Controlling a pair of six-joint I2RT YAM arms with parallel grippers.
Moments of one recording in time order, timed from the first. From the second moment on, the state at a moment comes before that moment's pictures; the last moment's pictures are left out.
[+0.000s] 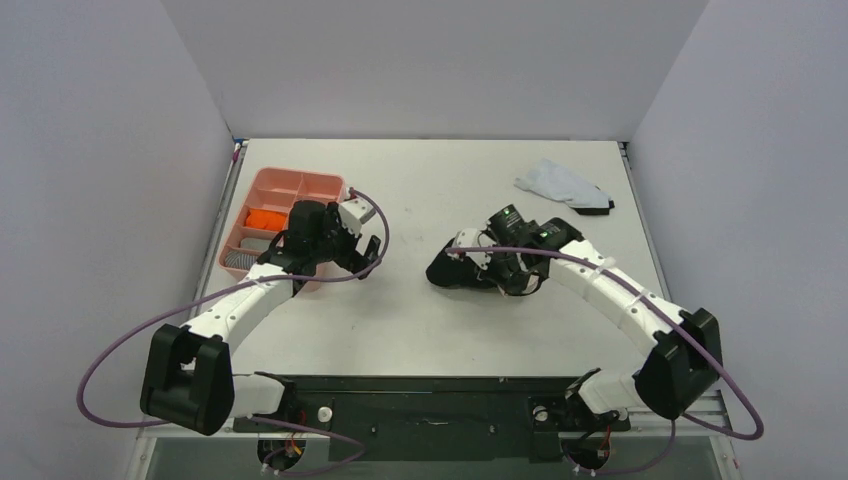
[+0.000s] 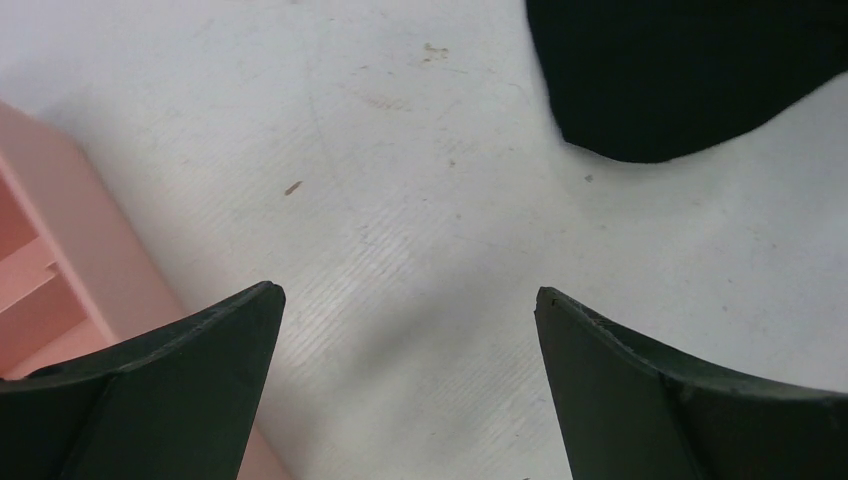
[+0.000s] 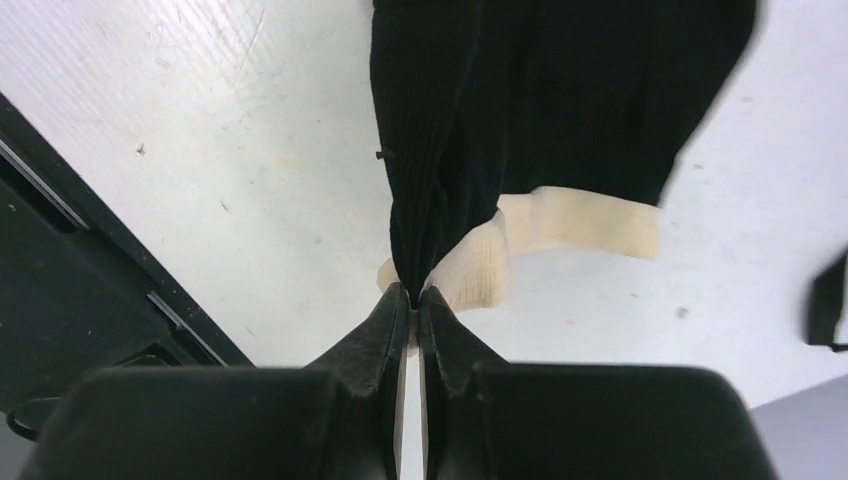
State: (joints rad) left arm -0.31 1.29 0.81 -0.14 0.35 0.23; right arm 0.64 1.40 1.11 -1.00 -0.06 -0.57
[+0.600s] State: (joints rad) left arm -0.60 1.63 0.86 0.32 0.68 0.04; right arm 0.50 1.32 1.21 -1.18 -0.20 -0.61
